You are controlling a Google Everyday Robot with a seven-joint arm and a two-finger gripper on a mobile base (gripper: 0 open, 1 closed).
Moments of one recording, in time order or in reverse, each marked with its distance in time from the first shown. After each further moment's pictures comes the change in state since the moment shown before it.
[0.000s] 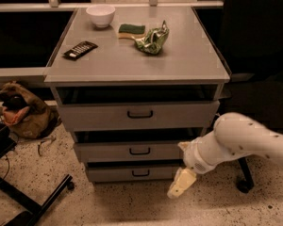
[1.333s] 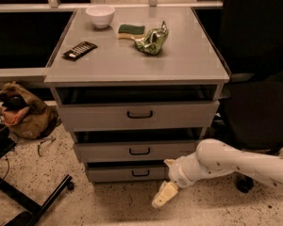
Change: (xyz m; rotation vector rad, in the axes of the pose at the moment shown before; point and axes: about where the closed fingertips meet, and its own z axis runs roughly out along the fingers) arm 0.024 0.001 0.128 -0.095 -0.118 0.077
